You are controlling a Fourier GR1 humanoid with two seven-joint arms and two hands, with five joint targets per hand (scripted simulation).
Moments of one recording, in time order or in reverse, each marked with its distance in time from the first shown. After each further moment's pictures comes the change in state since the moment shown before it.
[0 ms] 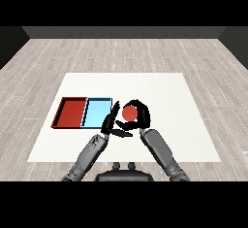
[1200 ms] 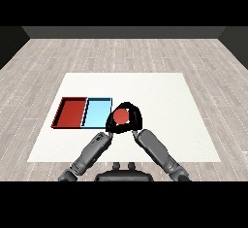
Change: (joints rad) left arm -0.099 0.009 -0.086 0.131 0.195 0.195 -0.083; right arm -0.070 -0.005 0.138 0.057 -0.099 -0.114 -0.055
